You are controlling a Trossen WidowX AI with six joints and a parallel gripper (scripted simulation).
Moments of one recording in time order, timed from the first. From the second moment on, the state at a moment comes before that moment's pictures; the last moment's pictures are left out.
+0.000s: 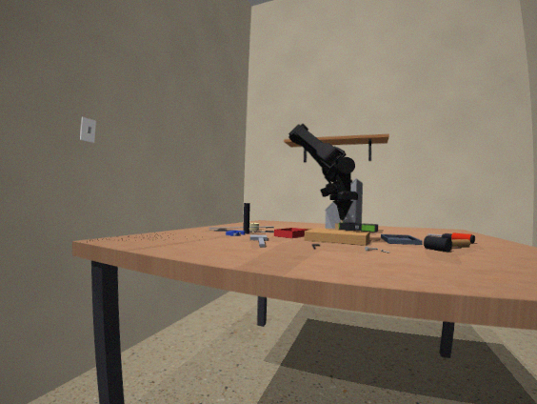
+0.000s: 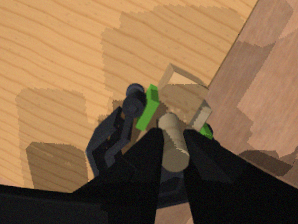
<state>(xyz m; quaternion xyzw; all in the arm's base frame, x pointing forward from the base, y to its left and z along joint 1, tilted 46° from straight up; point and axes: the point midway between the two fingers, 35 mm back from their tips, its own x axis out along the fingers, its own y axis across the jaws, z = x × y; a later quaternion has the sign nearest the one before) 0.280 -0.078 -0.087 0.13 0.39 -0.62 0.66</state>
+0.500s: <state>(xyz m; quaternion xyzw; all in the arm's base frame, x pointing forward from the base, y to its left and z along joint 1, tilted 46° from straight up) 0.280 -0.078 -0.087 0.05 0.47 -0.57 0.68</state>
